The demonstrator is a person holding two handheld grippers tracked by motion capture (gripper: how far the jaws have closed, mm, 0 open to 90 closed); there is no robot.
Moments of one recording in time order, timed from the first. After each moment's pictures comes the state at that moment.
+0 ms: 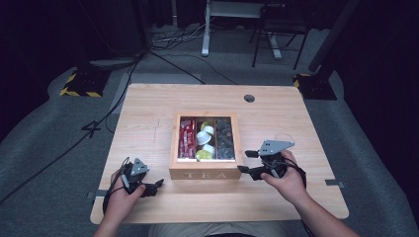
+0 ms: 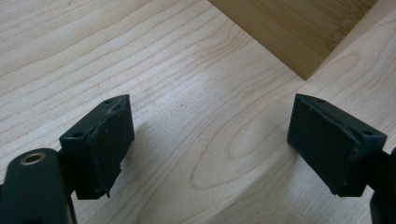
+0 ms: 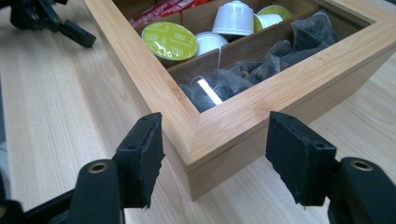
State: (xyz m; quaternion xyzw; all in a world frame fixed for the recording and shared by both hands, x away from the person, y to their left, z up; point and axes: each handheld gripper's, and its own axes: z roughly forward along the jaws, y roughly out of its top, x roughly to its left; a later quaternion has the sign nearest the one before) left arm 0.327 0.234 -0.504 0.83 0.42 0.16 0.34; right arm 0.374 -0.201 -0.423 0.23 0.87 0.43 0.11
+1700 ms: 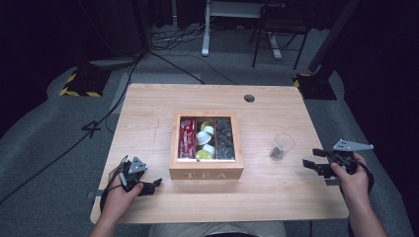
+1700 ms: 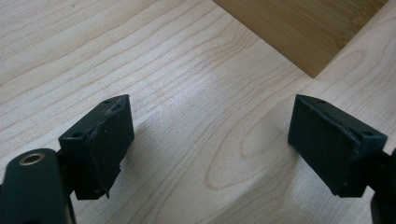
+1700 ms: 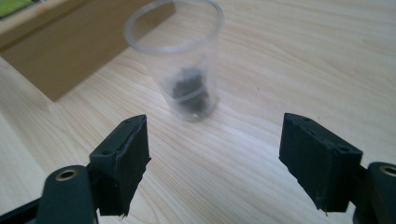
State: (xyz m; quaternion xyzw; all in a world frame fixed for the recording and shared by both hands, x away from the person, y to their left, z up) left arm 0.332 0.241 -0.504 0.83 0.41 0.15 0.34; right arm 0.383 -0.410 -0.444 0.40 0.80 0.44 0.13
